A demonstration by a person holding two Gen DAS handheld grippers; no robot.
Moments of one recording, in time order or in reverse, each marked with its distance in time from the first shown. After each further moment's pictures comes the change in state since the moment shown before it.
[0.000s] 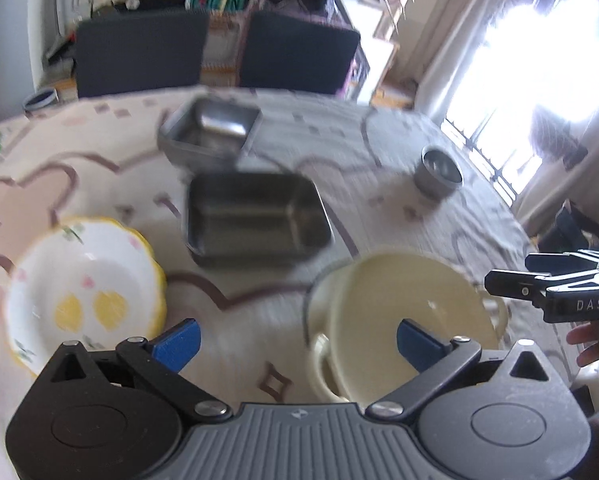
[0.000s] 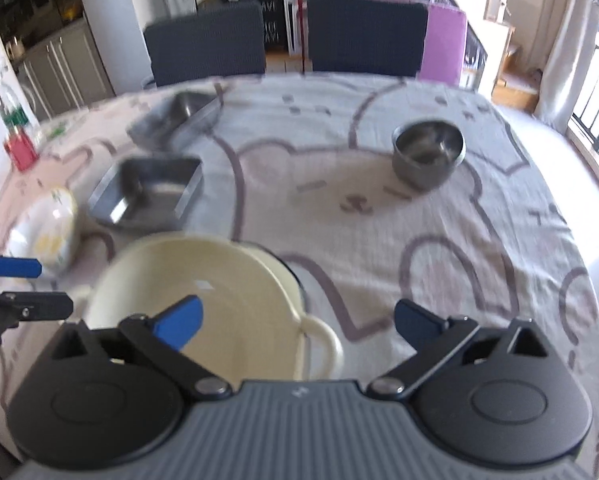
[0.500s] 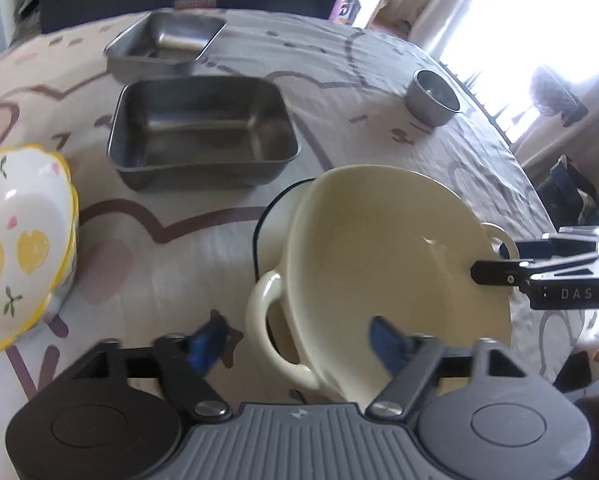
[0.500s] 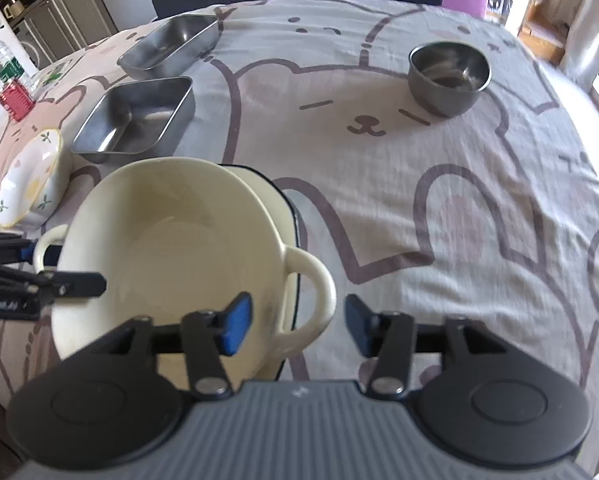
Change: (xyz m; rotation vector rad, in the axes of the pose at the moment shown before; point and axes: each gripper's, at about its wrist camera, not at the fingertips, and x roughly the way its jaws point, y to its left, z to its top) left arm 0.066 -0.028 -0.020 0.012 0.208 -0.047; right arm 0.044 -0.017 -0.016 -0.035 0.229 0.028
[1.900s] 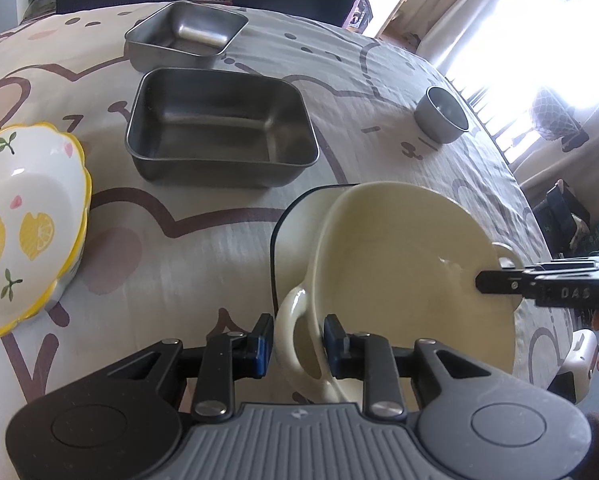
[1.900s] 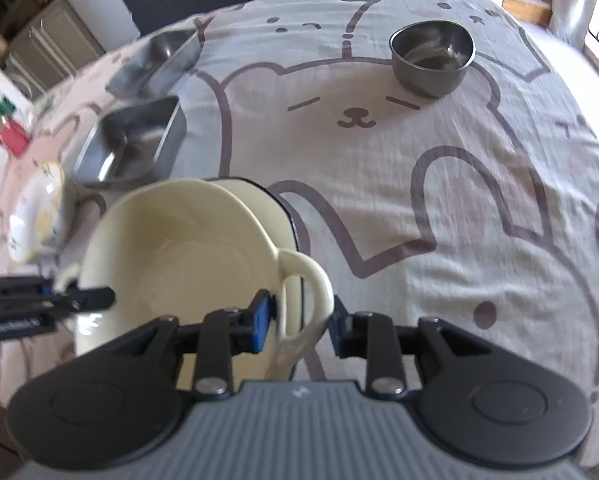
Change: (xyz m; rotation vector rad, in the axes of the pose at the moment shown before) left arm 0.001 0.018 0.002 -0.087 -0.006 -0.040; right arm -0.001 -0.007 0.008 0.116 0.034 0.044
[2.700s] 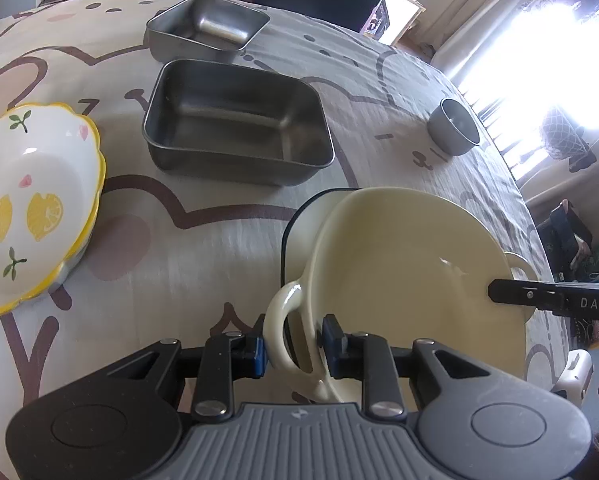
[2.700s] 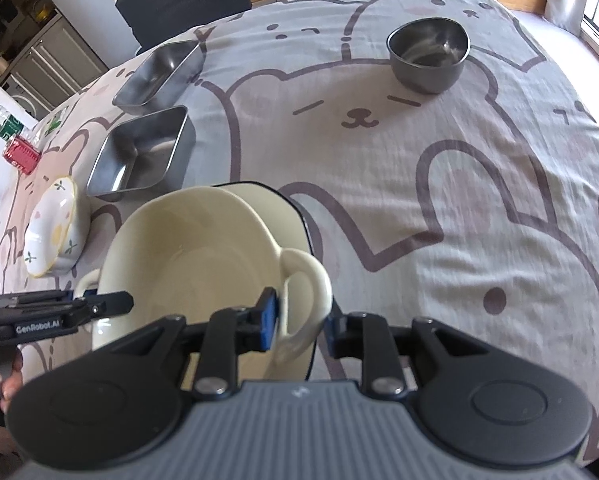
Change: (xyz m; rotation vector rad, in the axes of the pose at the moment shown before) left arm 0.000 0.007 -0.001 -0.073 -0.005 -0.002; right arm -0.008 -0.003 -0.003 0.069 -0.020 0.057
